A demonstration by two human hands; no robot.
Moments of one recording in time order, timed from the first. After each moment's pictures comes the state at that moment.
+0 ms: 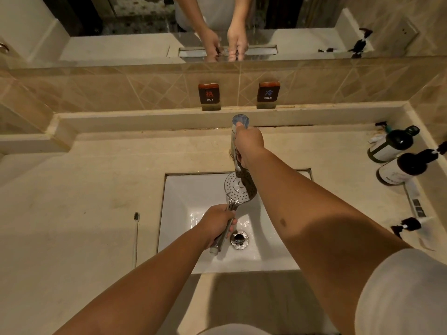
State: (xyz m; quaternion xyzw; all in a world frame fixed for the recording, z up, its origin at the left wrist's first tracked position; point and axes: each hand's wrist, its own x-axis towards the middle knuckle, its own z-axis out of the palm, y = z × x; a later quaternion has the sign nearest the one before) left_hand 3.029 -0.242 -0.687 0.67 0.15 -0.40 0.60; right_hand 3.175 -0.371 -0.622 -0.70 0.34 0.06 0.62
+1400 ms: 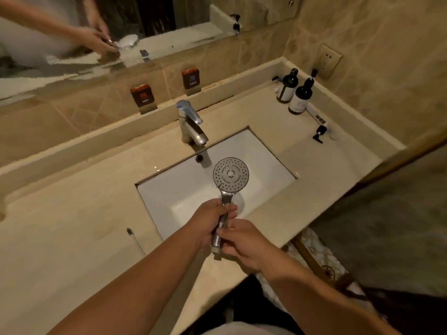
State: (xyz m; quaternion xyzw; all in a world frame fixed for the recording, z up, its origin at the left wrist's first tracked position) left_hand 2.969 -0.179 -0.662 0.58 0.03 -0.55 0.60; right_hand 2.858 -0.234 -0.660 -0.44 0.40 0.05 0.81
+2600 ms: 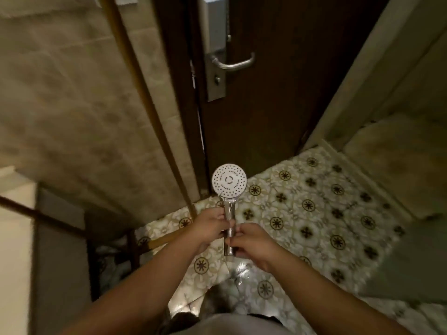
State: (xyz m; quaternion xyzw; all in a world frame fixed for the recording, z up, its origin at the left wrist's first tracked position) left_hand 2.368 -0.305 -0.632 0.42 -0.53 -0.73 0.05; right_hand 2.266 -0.197 -0.641 -0.17 0.64 -0.43 0.62
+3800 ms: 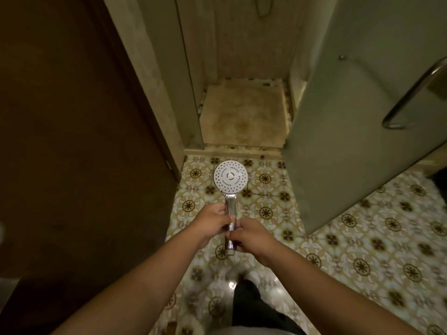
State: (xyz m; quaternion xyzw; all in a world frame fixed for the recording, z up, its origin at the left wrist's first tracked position) left_hand 1.955 -0.318 -0.641 0.11 -0.69 -0.65 -0.30; right_hand 1.992 -0.181 -0.639 0.14 0.68 -0.65 0.31
